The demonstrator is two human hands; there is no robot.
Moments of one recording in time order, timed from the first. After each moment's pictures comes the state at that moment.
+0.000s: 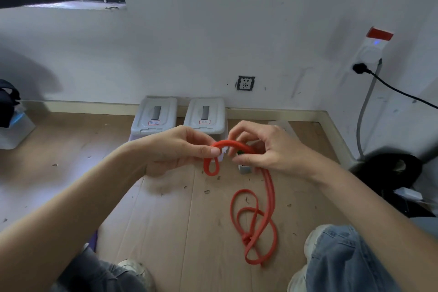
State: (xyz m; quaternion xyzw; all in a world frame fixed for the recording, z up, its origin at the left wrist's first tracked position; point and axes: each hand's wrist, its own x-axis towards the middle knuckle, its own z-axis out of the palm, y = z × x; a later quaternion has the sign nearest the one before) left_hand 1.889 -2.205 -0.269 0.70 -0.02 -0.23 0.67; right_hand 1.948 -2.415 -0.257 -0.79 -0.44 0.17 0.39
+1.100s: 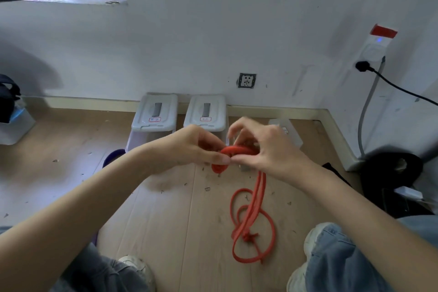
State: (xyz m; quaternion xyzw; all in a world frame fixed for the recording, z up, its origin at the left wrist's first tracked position) left_hand 1.890 -2.215 -0.274 0.83 -0.06 -0.16 0.53; right_hand 1.939 -2.406 -0.267 -0.82 -0.44 0.05 0.36
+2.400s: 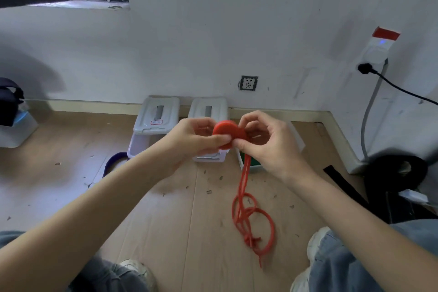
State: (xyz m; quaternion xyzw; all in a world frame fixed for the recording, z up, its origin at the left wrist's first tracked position) left_hand 1.895 -2.222 -0.277 0.74 0.05 -0.04 0.67; right_hand 1.936 -2.395 -0.274 -0.80 -0.29 0.00 0.53
